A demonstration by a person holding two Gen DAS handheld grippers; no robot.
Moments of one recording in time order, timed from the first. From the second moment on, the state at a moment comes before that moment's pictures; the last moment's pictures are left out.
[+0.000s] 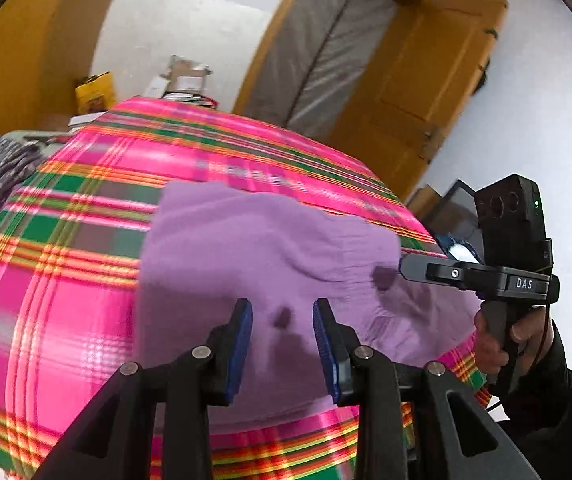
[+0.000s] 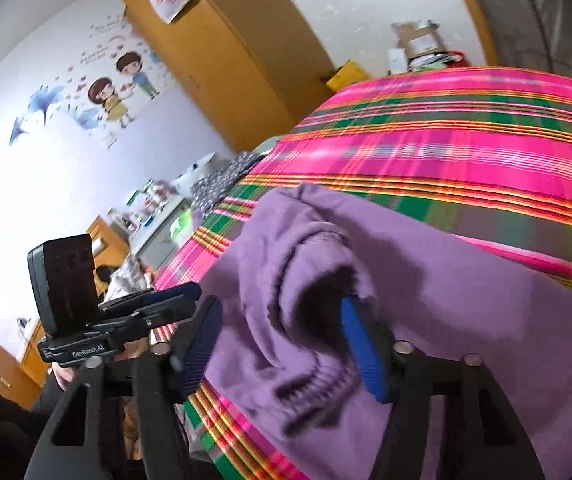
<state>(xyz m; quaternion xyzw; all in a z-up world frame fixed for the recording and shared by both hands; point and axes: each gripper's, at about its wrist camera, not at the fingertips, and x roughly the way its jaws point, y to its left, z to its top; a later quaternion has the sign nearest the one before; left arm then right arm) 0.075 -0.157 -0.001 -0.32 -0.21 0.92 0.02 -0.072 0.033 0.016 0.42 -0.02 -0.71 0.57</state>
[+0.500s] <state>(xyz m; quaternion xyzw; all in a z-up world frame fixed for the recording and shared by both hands) 0.081 -0.157 -0.029 -0.36 -0.20 0.91 0.03 -0.129 0.022 -0.033 0.52 -0.10 -0.70 0.49</state>
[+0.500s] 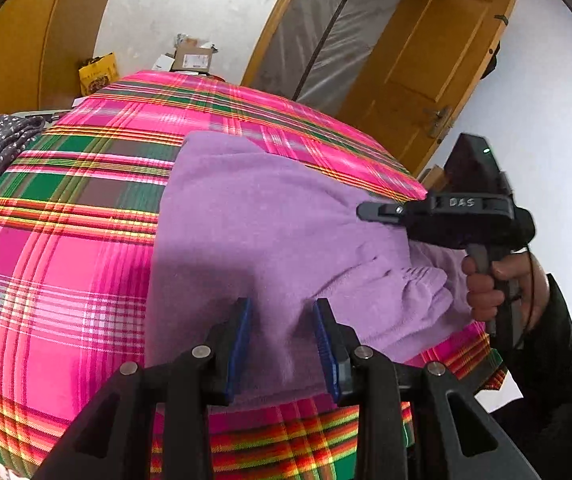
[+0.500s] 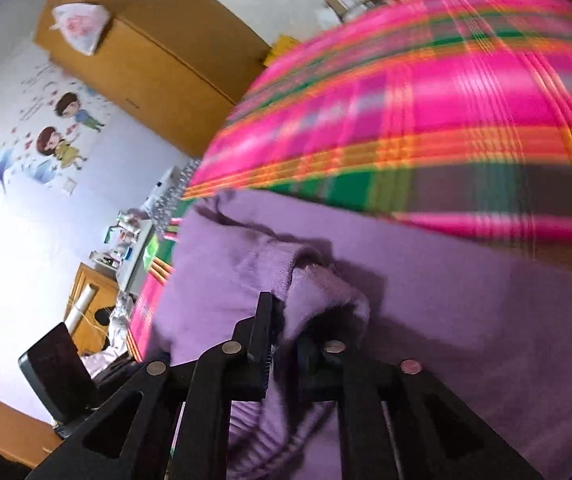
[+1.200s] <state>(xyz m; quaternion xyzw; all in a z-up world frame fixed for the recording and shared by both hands) 0.086 -0.149 -0.024 -0.36 -0.16 0.92 0.02 -0.014 0.029 -0.009 0.34 0.19 -0.71 0.59</state>
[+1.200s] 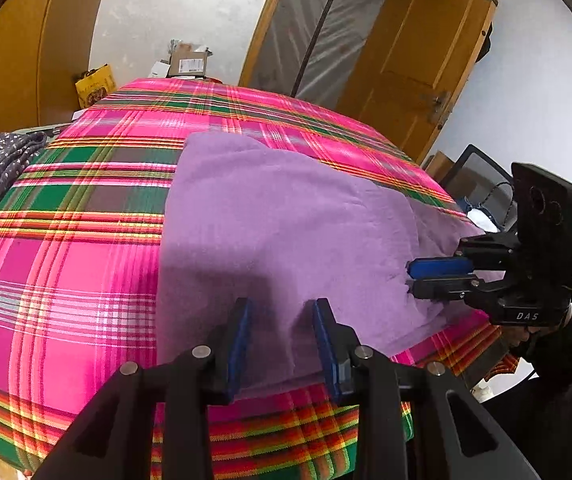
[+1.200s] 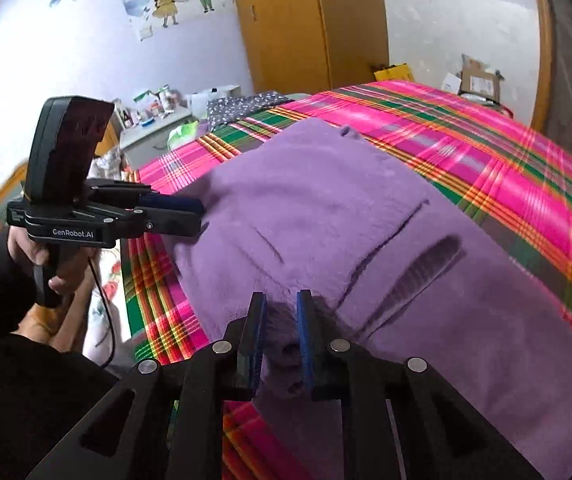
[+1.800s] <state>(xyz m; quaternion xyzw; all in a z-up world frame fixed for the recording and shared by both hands) -0.051 -0.212 -0.006 -0.42 -0.13 0.90 0.01 -0.081 -0.011 0.005 0.39 0.10 -0.75 0.52</state>
